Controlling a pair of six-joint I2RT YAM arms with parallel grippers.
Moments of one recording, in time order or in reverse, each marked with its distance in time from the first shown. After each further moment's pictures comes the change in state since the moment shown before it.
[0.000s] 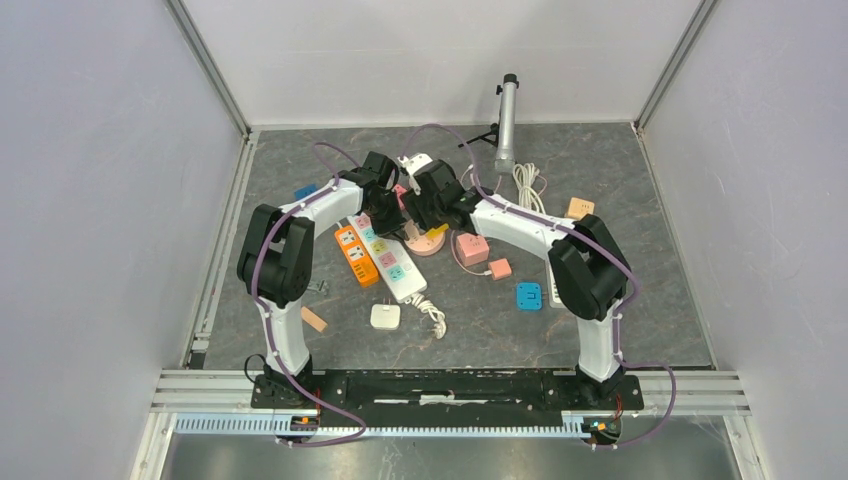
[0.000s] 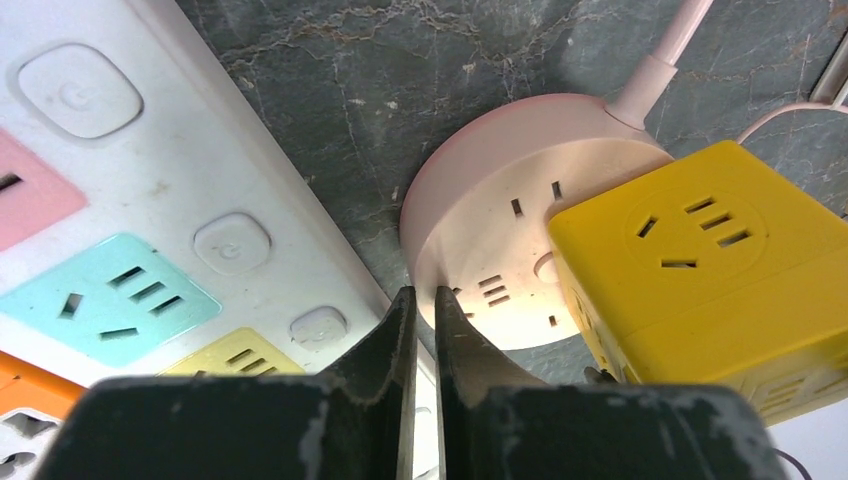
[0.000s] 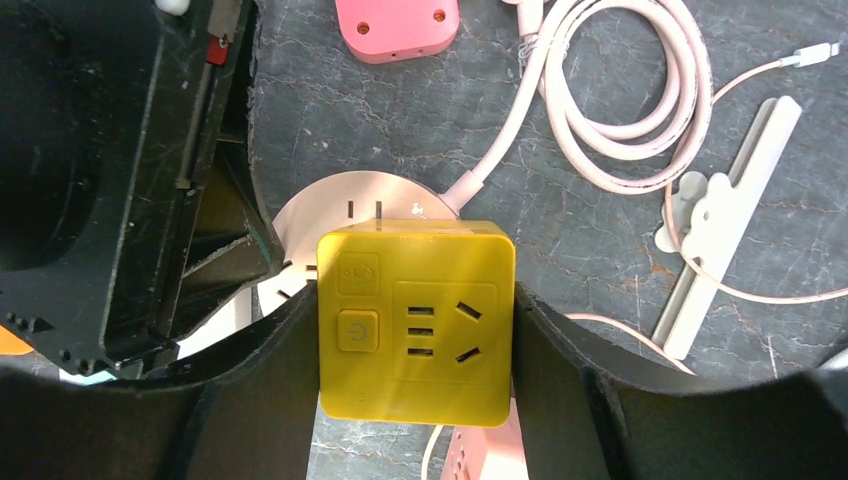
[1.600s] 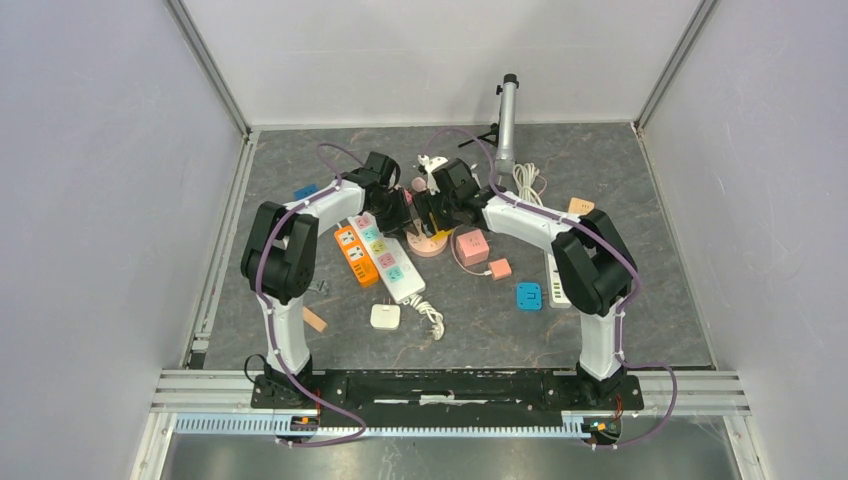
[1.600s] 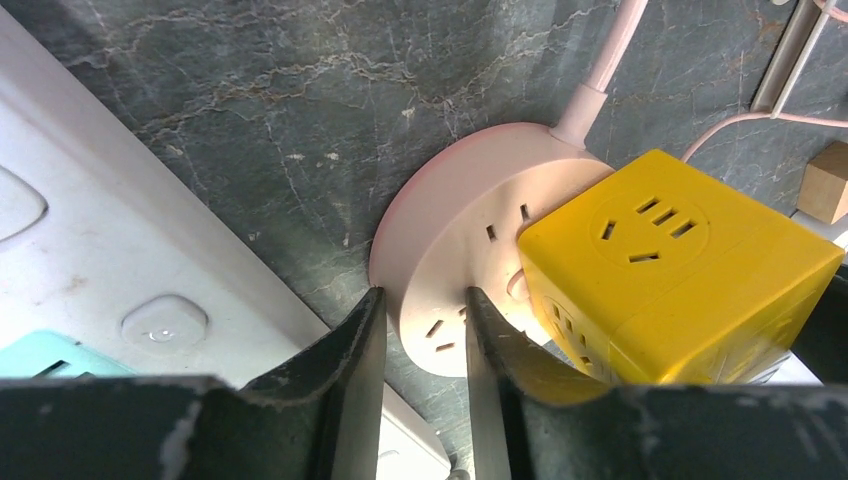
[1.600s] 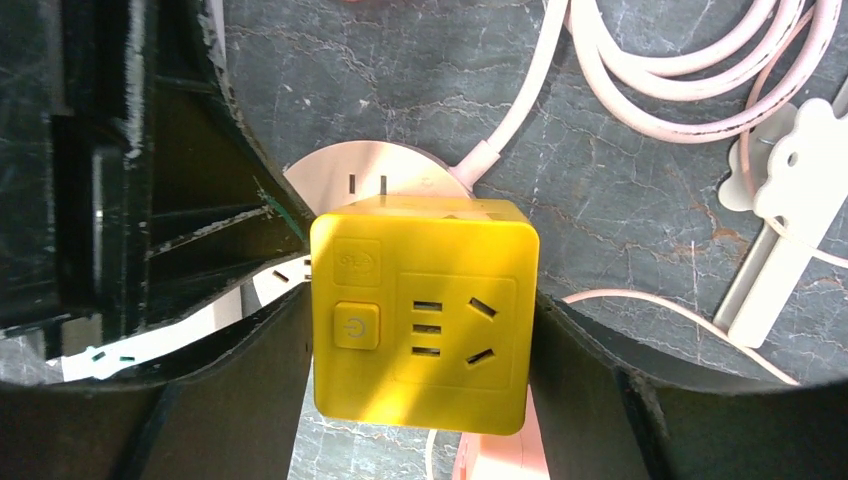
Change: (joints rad) left arm 0.000 0.031 -0.002 0.094 0.059 0.006; right arm -0.093 -0.005 -0.074 0.020 -0.176 0.100
